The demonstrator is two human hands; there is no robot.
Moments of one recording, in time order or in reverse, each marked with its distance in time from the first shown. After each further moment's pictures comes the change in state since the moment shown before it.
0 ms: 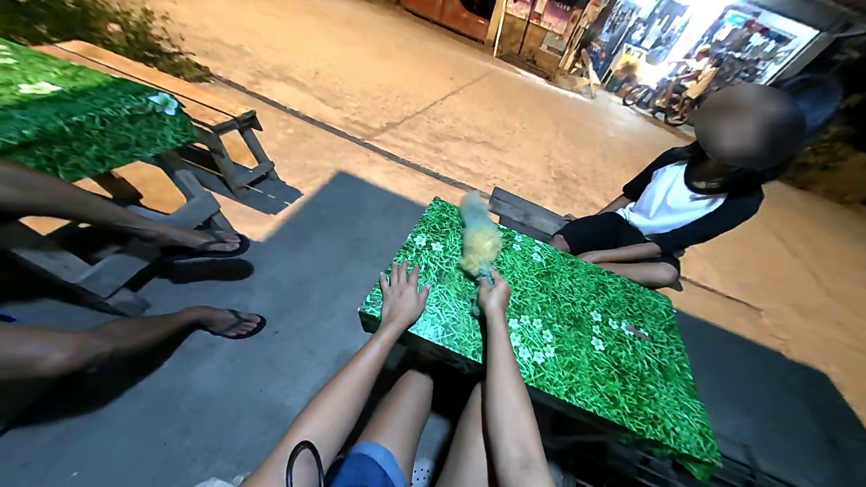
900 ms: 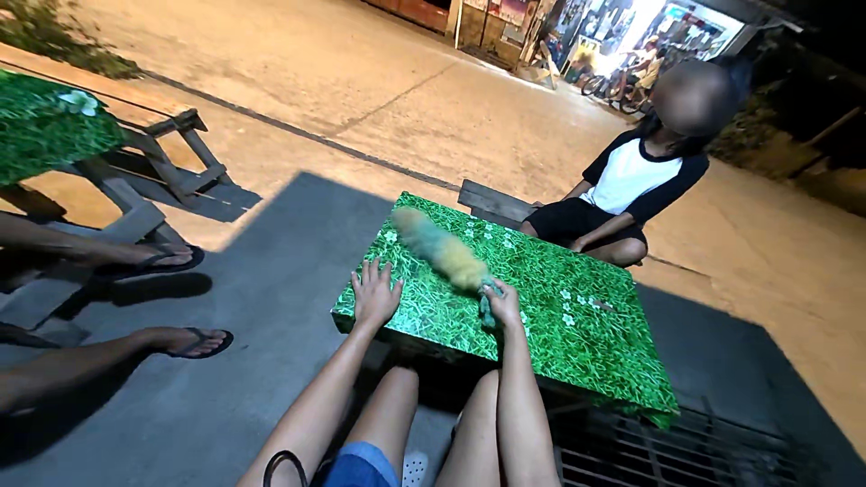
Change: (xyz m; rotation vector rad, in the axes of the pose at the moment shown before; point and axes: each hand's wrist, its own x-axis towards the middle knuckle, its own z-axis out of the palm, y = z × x) left_hand -0.003 -0.002 0.000 -0.029 0.039 0.041; right_hand -0.026 0.049 -0.076 0.084 -0.051 0.018
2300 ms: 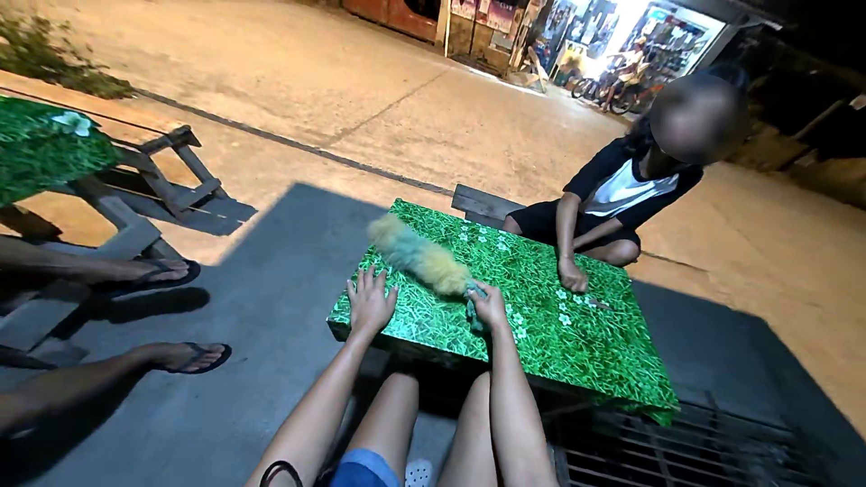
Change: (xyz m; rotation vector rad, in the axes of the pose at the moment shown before) left_hand -0.002 0.001 -0.003 -0.002 0.005 0.022; right_hand 0.000 -0.008 0.013 -0.066 -0.067 -0.028
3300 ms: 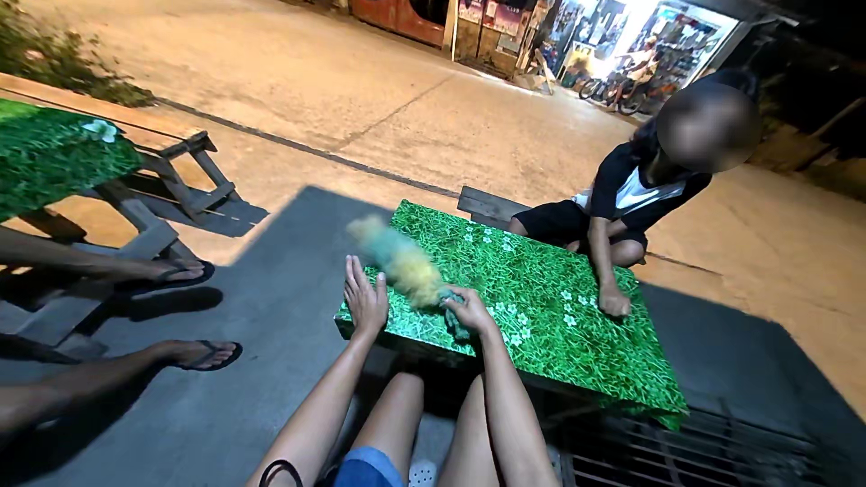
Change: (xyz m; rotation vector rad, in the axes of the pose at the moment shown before) left_hand -0.011 -0.007 0.003 -0.370 0.457 -0.042; right_hand -0.011 -0.025 0.028 0.006 -0.325 -0.229
